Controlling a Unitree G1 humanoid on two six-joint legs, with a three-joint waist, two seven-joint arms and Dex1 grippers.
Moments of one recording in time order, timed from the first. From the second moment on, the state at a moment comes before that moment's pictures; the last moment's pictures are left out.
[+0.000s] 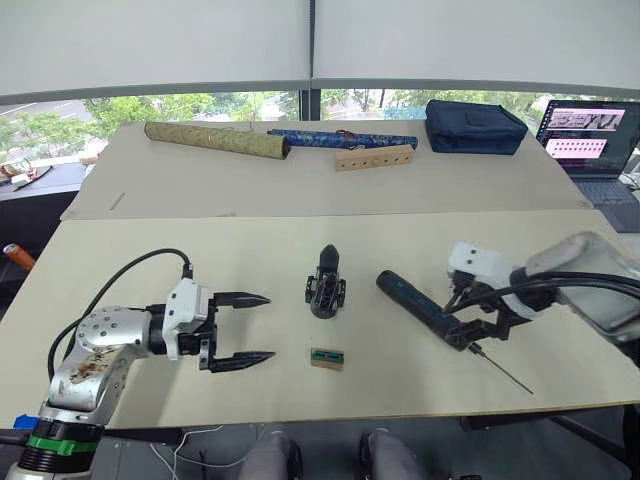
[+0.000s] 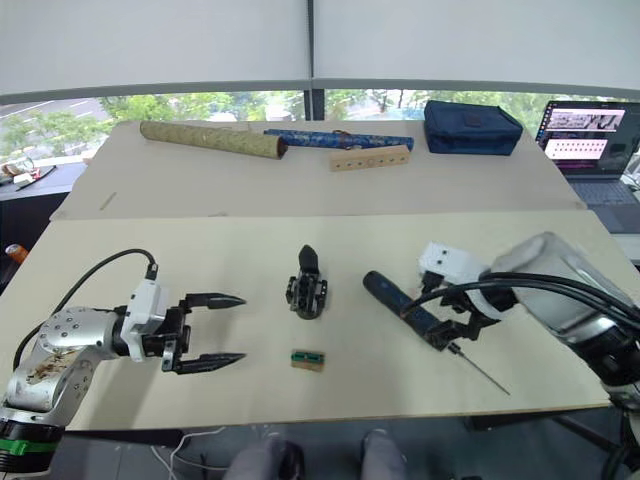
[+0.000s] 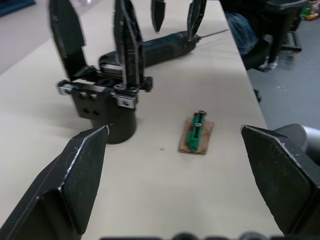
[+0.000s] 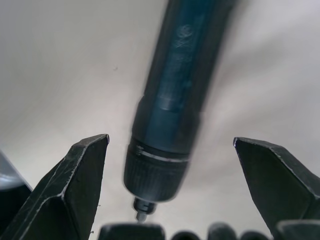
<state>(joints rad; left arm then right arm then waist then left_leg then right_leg) -0.11 0.74 0.05 -0.19 -0.51 0.15 -1.32 -0.78 -1.15 0.59 -0.26 0.24 1.19 1.20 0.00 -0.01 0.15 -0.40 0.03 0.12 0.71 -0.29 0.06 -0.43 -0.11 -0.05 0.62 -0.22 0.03</state>
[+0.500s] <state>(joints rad) -0.12 0.73 0.02 -0.22 -0.52 0.18 -1.31 -0.94 -1.04 0.78 -0.20 0.22 1.36 1.23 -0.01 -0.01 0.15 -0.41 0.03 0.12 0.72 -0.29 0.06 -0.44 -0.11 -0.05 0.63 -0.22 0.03</state>
